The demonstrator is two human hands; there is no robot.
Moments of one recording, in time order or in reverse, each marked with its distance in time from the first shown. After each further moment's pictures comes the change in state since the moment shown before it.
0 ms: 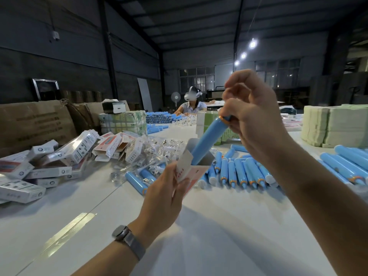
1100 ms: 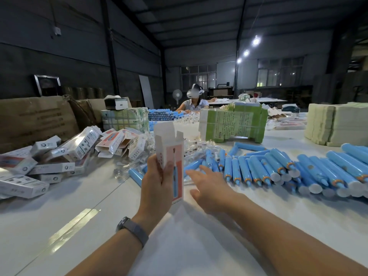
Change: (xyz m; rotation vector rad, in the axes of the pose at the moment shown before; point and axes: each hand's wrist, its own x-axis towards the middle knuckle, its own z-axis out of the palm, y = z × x) left_hand 0.012 -0.016 0.002 -0.212 0.234 -0.337; right_hand -0.073 0.172 0.029 -1.211 -0.761 0.334
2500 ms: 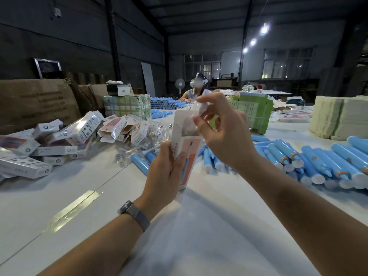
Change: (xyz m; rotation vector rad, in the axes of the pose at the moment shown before) left_hand -0.007 0.008 -0.005 0.054 -0.160 0.180; right_hand -0.031 -0.038 -0.103 0.459 0.939 -0.353
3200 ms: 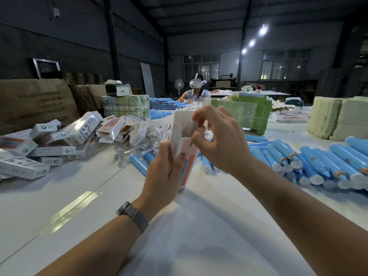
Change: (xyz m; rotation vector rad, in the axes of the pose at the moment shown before) left_hand -0.001 0.004 0.000 -0.001 0.007 0.006; right_hand -0.009 0.006 0.005 -0.162 -0.086 -0.059
